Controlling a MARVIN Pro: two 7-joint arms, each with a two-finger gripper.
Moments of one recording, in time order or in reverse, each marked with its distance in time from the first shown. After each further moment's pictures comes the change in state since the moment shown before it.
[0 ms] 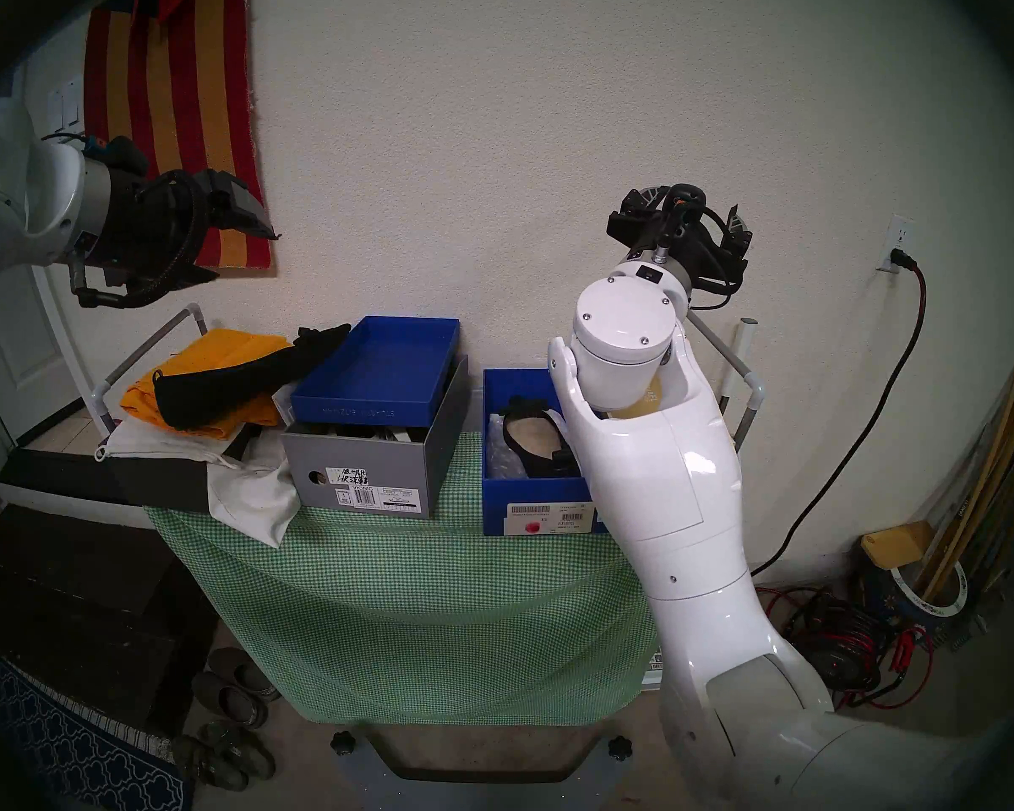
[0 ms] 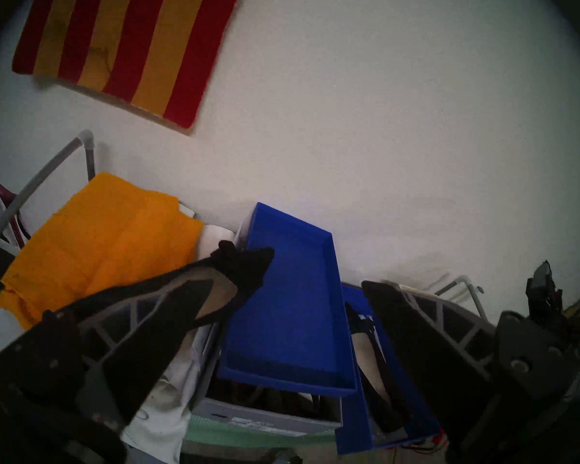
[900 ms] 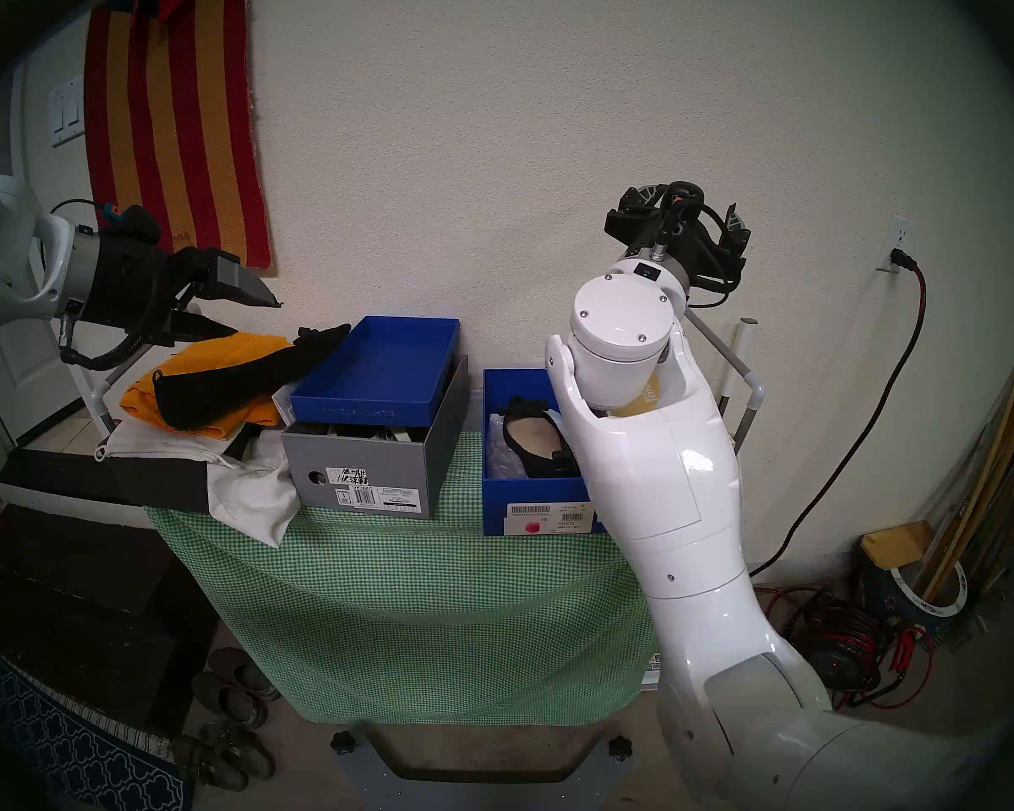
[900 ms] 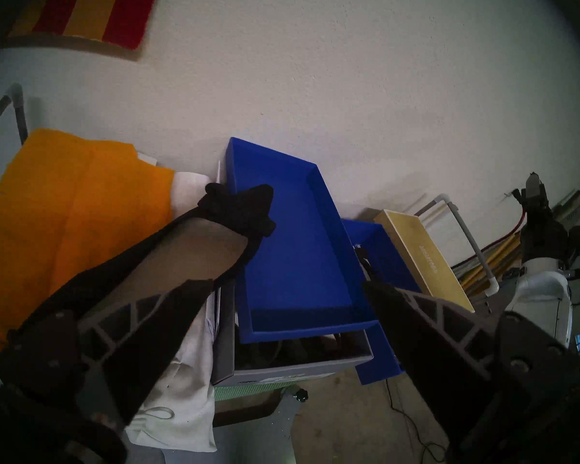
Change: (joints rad) left arm 0.057 0.073 0.139 0.159 0.286 0.334 -0.418; right arm 0.004 -0.005 -0.003 0.000 -0.005 0.004 -0.005
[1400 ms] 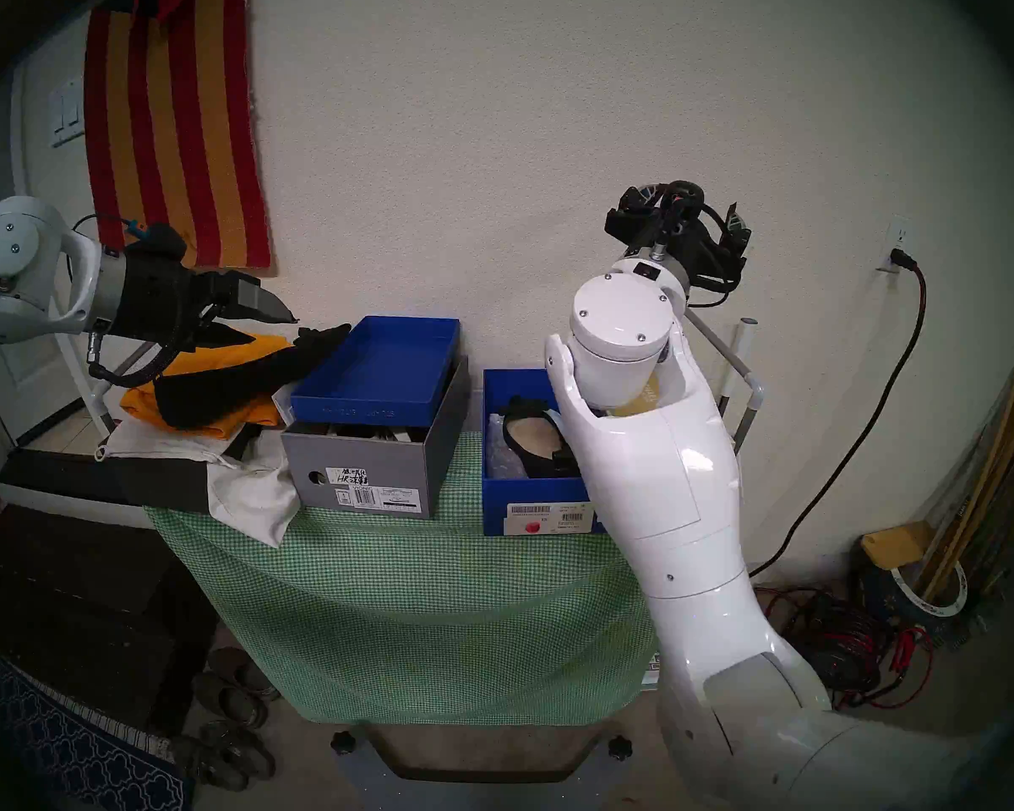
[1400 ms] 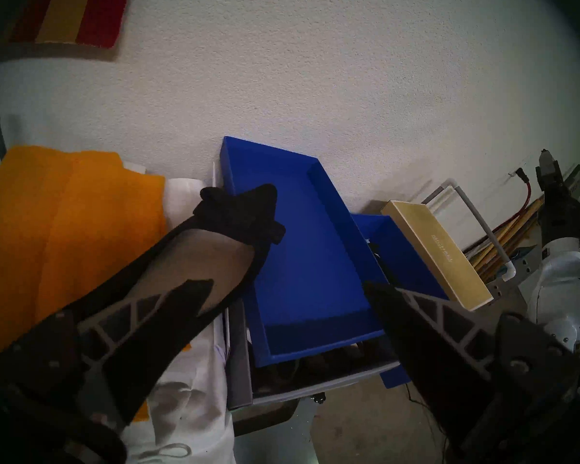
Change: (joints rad) left arm 0.171 -0.150 -0.042 0.083 0.113 -0.110 -0.206; right arm 0.001 -0.001 0.000 0.000 -0.003 0.001 -0.001
